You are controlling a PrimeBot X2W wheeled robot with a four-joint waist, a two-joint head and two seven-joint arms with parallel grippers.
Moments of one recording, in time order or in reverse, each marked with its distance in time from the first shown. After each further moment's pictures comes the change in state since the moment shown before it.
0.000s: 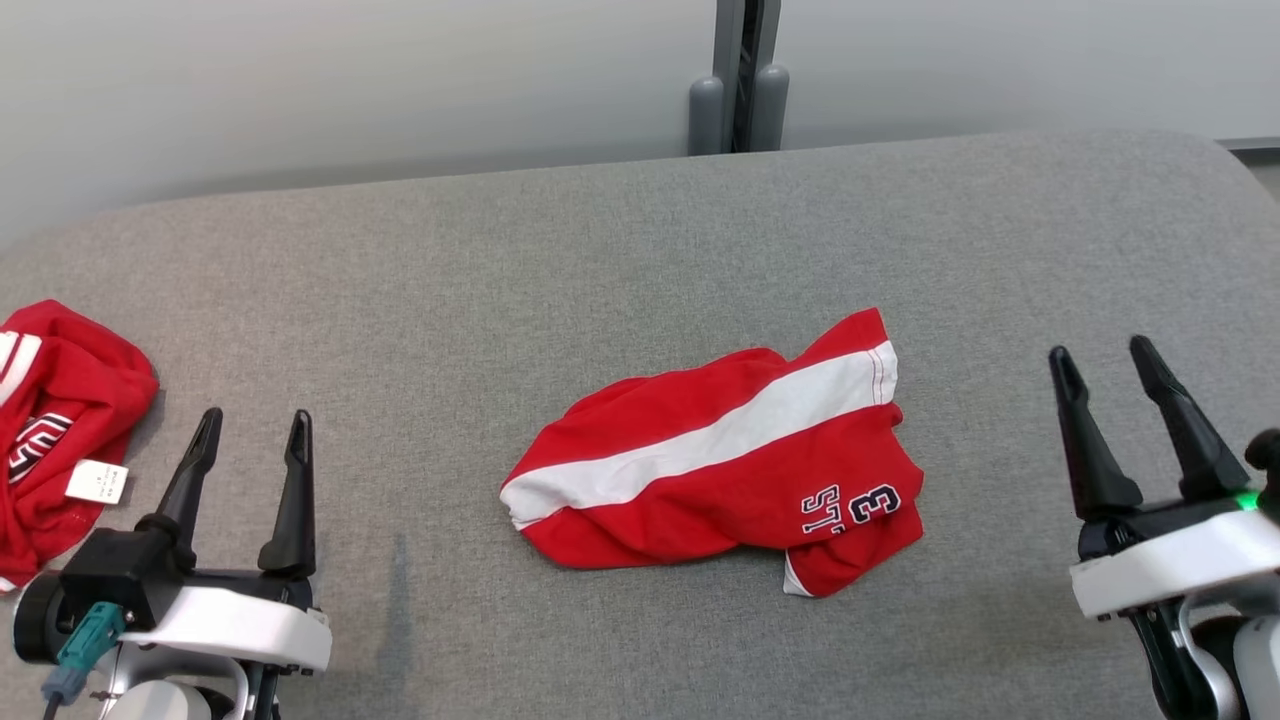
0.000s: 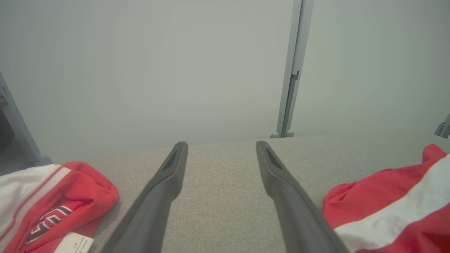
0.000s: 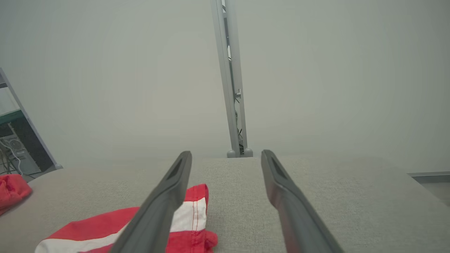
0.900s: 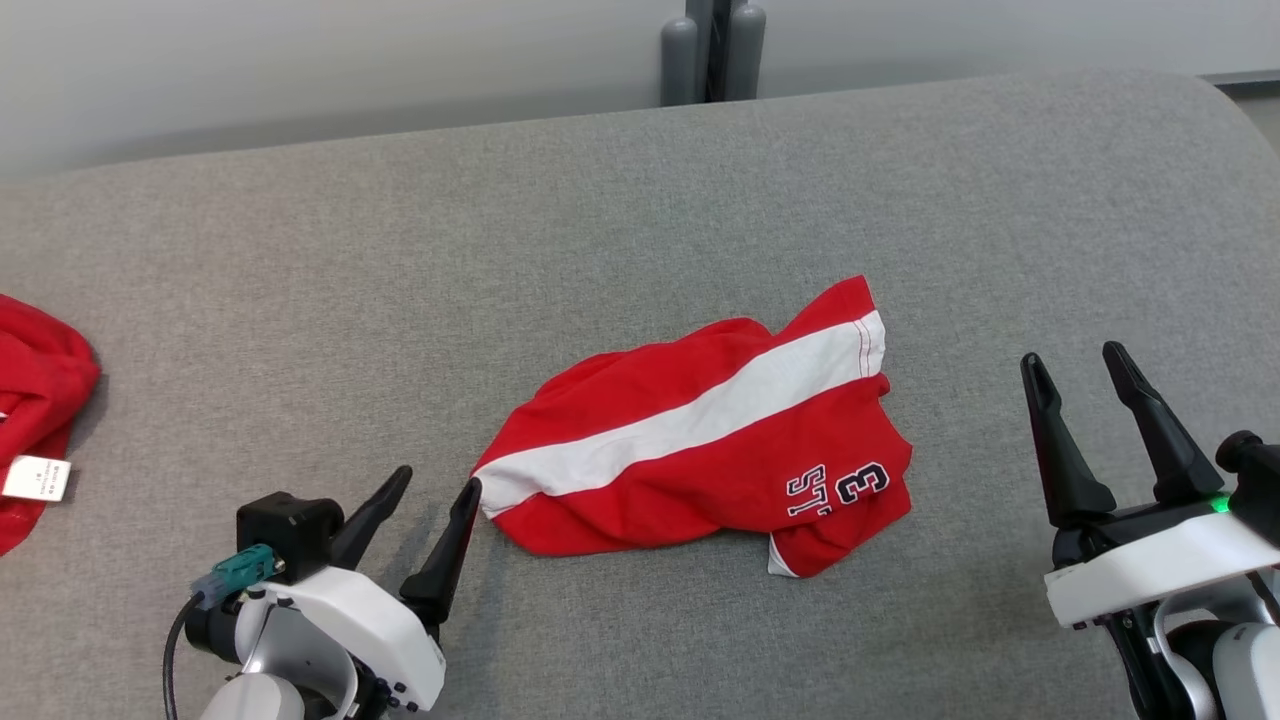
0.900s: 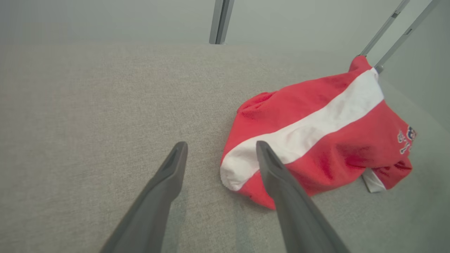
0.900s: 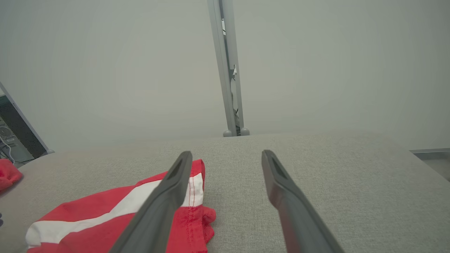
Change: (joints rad) left arm -0.039 -0.035 -0.158 0.031 -0.125 -0.101 0.276; right arm 0.028 0.051 -0.009 -0.071 -0.048 0.000 0.069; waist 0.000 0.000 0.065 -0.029
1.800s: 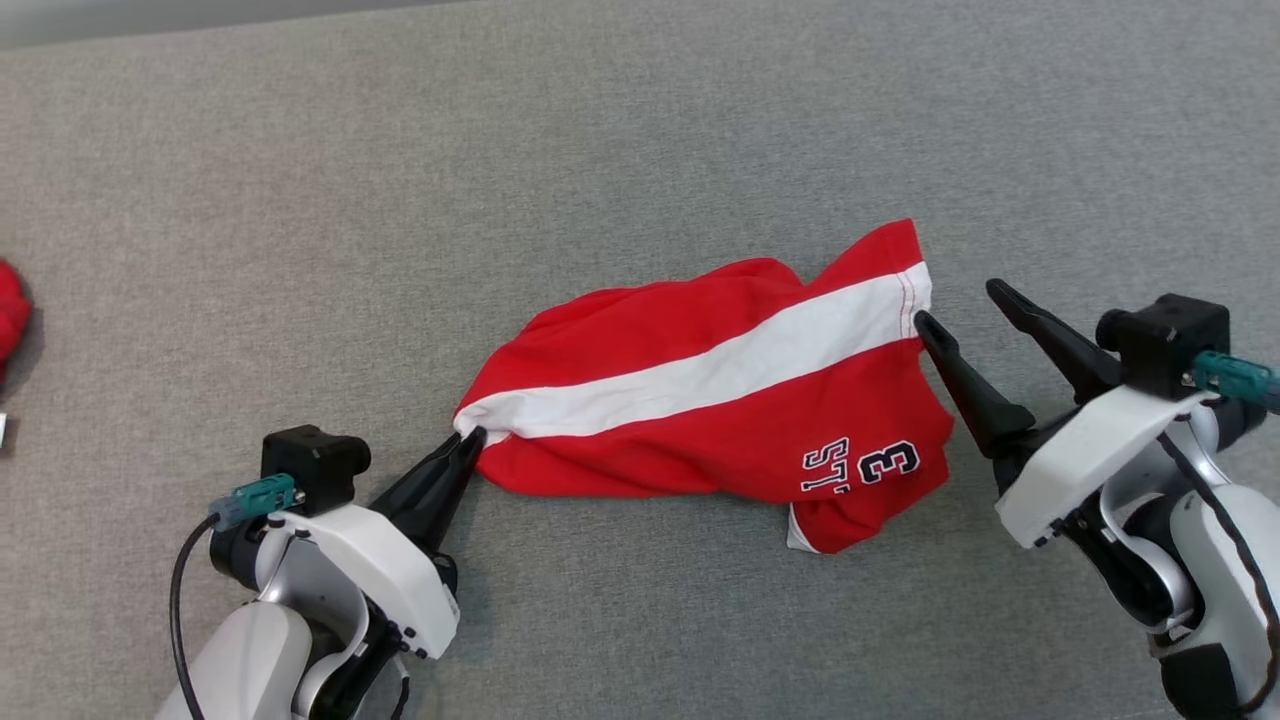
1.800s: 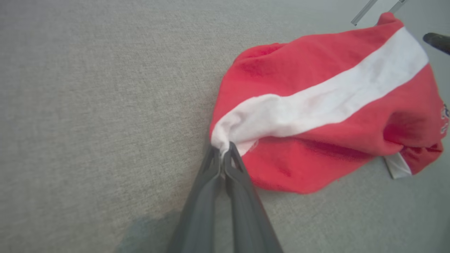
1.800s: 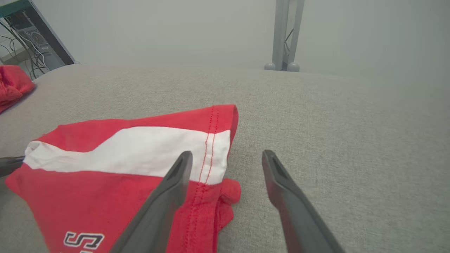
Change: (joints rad) left arm -0.139 0.066 -0.139 0.071 -0.150 -0.037 0.066; right arm -0.274 -0.211 0.303 0.168 0.159 0.000 0.126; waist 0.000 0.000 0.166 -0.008
